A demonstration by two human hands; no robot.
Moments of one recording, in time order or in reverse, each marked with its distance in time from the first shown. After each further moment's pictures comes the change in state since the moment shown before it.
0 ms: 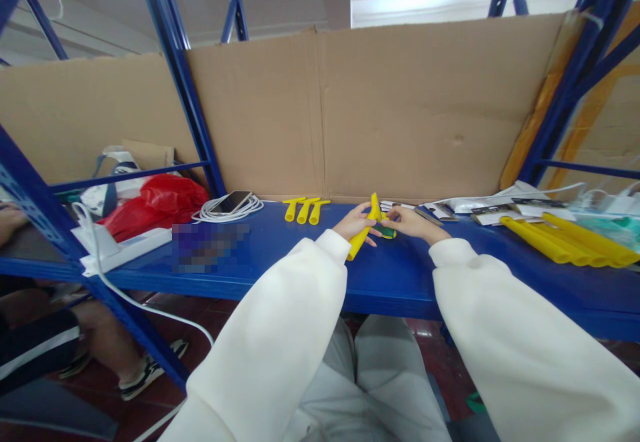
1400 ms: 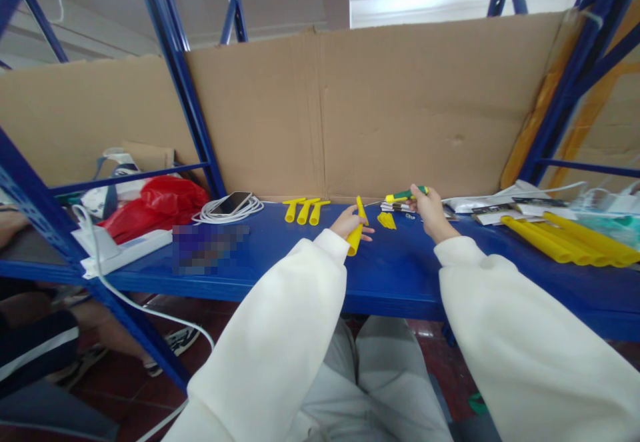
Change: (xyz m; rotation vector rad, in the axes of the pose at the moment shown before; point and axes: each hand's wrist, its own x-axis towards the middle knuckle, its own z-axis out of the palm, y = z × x) left_hand -0.003 0.004 -0.002 -0.098 0.256 -0.112; right_hand 0.007 -0.015 -0.020 0.474 0.494 0.145
